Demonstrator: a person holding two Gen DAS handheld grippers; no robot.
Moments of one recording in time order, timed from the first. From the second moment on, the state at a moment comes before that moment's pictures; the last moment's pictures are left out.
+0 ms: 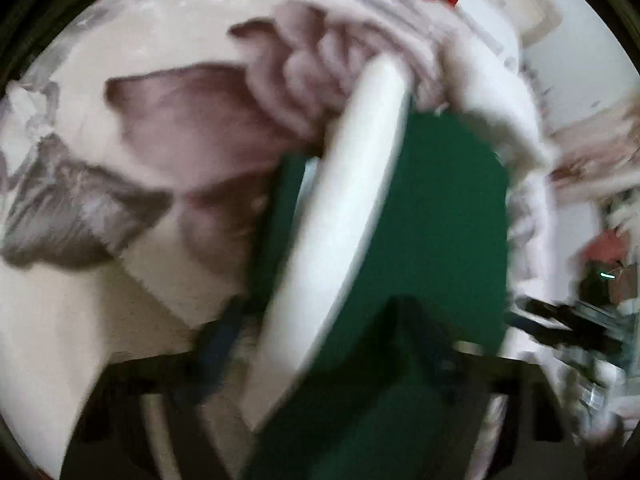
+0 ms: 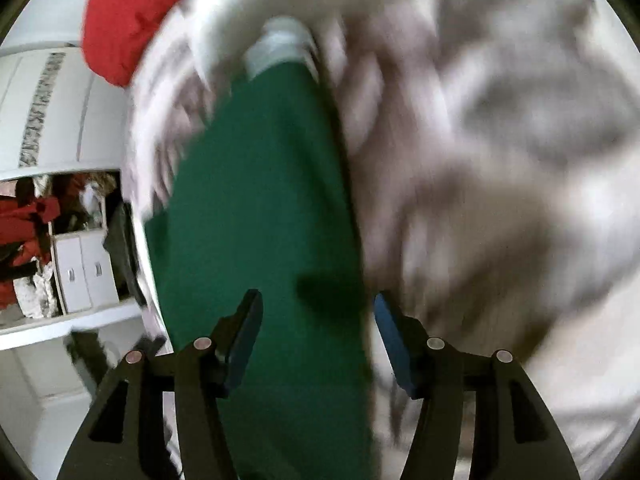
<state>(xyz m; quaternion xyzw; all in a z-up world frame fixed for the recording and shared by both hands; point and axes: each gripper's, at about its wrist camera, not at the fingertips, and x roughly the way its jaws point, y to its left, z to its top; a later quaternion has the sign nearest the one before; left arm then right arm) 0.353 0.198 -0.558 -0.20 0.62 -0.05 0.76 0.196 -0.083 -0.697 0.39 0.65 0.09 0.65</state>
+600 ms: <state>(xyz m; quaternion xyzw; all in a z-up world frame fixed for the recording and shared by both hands) 0.177 0.234 -0.503 -0.26 0.64 -0.15 0.71 -0.090 0.048 -0.703 0.42 0.73 0.04 0.54</state>
